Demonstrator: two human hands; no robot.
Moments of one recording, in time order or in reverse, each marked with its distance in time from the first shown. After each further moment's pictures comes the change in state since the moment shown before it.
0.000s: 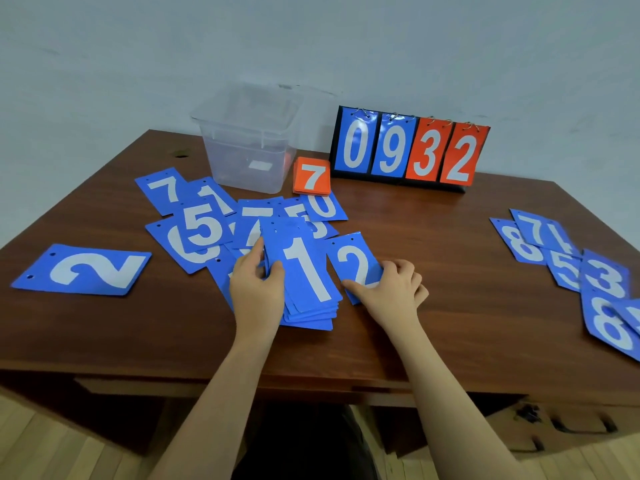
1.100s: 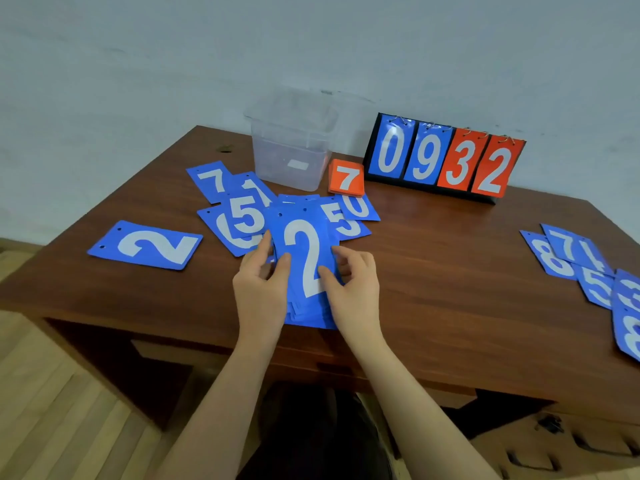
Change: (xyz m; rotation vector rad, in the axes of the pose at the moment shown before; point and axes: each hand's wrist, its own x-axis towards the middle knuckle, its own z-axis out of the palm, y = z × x) left_hand -0.018 0.009 -0.056 -0.111 0.097 0.050; right_hand -0.074 -0.086 0.019 0.652 0.038 -0.360
